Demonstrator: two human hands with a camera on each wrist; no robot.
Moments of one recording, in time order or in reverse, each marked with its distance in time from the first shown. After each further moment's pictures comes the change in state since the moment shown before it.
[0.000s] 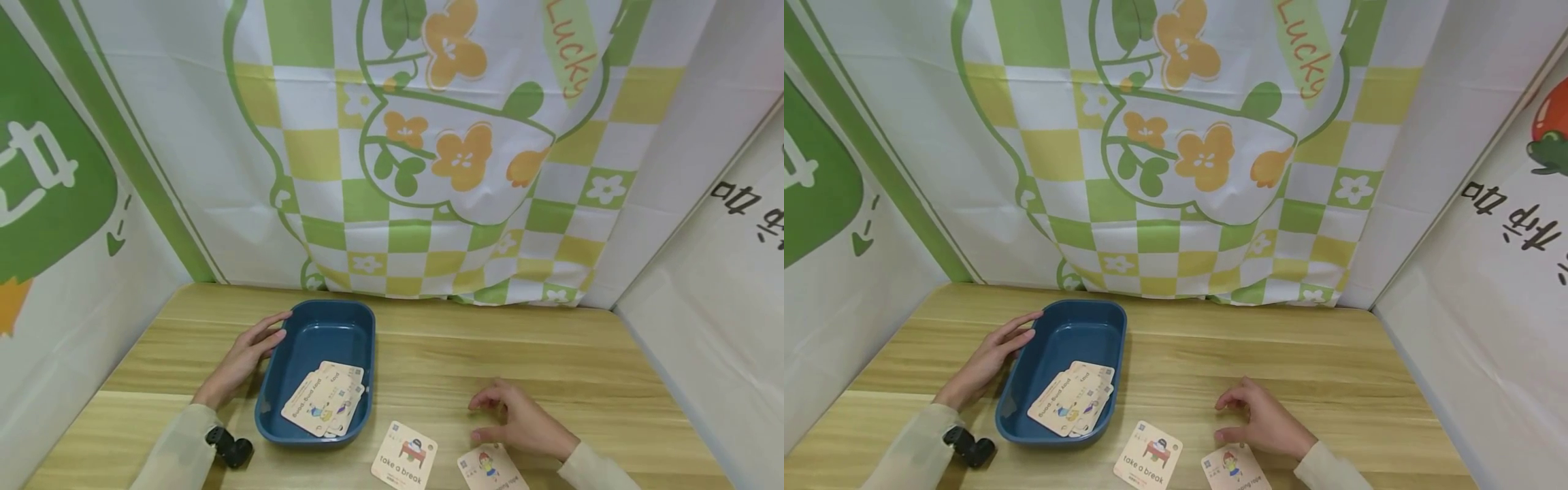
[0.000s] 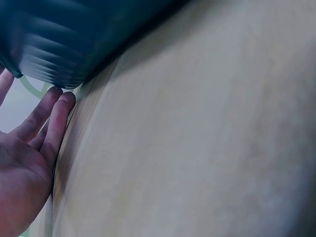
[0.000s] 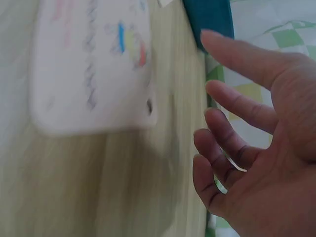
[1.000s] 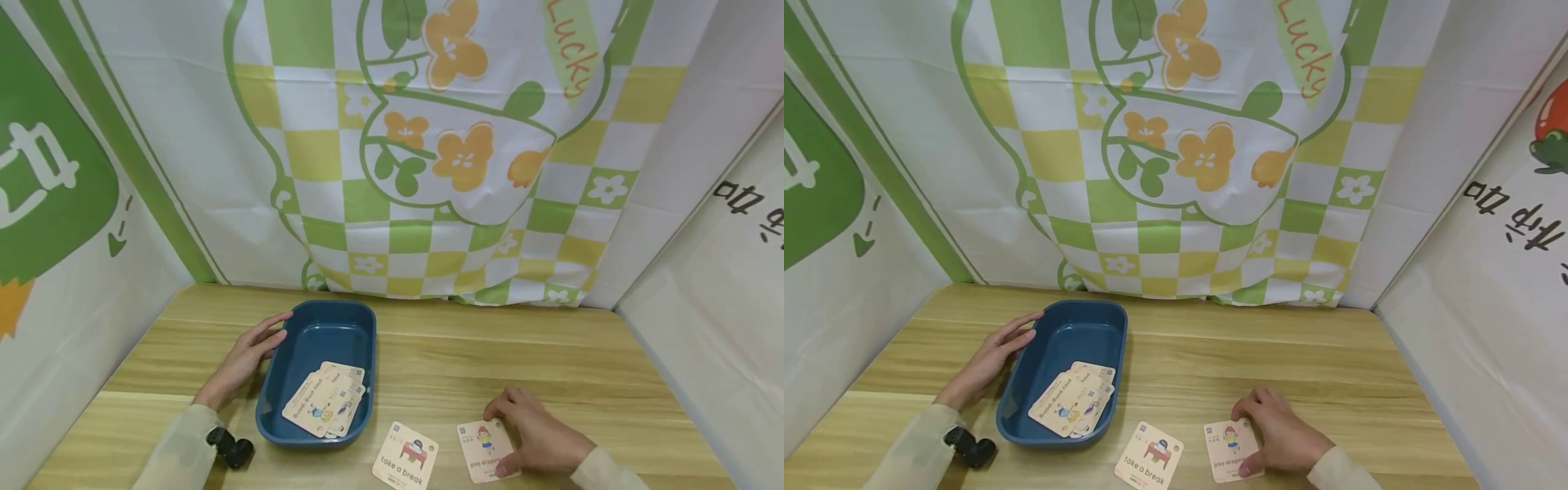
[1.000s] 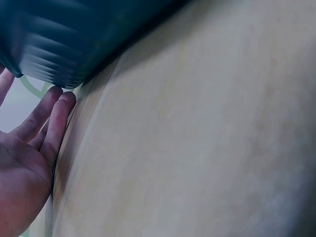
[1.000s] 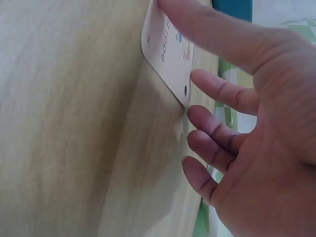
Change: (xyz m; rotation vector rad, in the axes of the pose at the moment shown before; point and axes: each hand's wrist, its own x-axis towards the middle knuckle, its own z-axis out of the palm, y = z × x) left_hand 0.001 -0.005 -0.001 0.008 0.005 -0.006; right_hand -0.022 0.013 -0.008 -0.274 -0.112 0.051
